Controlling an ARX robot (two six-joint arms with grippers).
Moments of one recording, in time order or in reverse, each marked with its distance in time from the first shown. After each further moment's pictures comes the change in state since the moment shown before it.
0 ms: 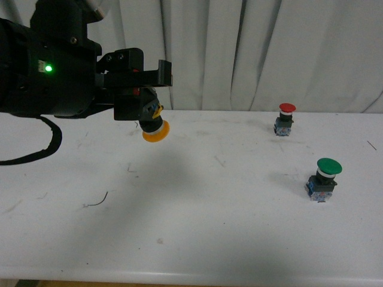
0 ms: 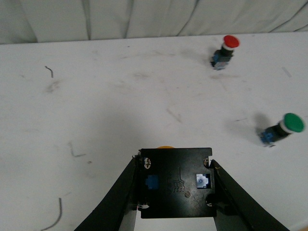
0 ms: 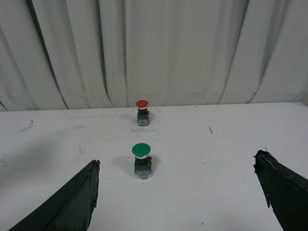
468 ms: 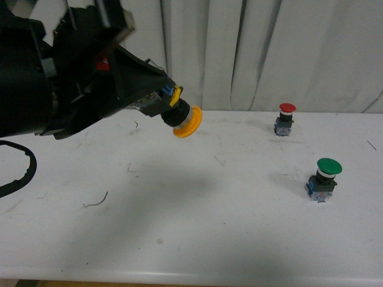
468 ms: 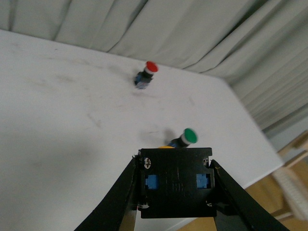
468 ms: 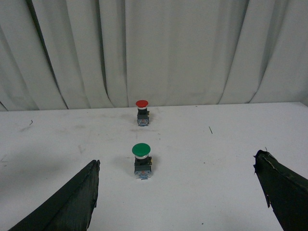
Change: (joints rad) left arm 0.014 -0.140 -0.234 0.323 0.269 -0.341; right arm 0.000 0.000 0.000 0.000 0.000 0.000
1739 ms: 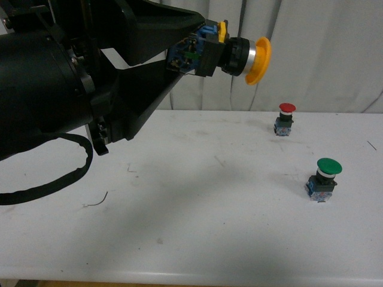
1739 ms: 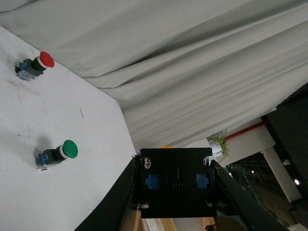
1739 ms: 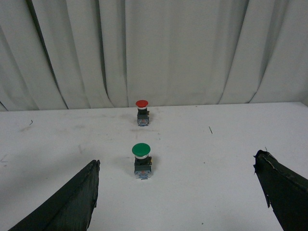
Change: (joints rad) left arm -0.056 0.227 -0.060 0.652 0.110 -0.654; right arm 0.000 0.000 0.000 0.000 0.000 0.000
